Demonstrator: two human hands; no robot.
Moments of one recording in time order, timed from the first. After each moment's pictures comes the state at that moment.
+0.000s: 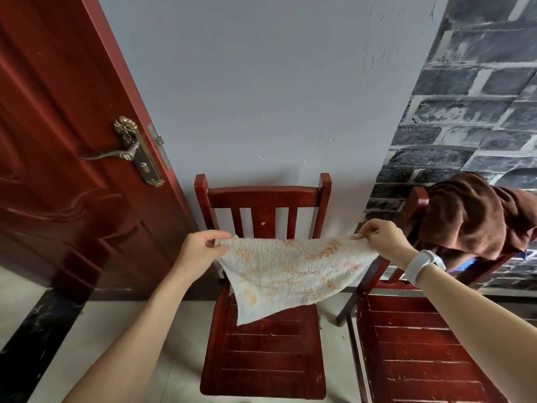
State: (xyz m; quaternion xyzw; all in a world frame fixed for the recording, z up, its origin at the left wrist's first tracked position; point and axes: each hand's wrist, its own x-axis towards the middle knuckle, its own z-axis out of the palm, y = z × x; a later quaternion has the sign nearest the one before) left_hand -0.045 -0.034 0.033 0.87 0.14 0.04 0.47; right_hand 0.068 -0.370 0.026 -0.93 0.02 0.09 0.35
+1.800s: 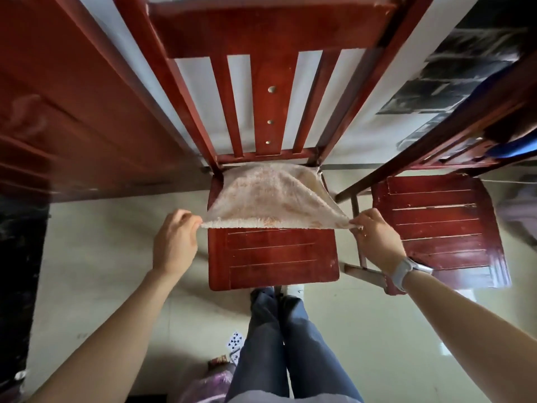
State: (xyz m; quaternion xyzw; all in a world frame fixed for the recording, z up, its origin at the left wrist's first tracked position) left_hand -0.096 0.049 -0.224 0.98 0.08 0.01 0.19; right_hand -0.038 -0.320 -0.207 -0.96 0.00 0.20 0.18
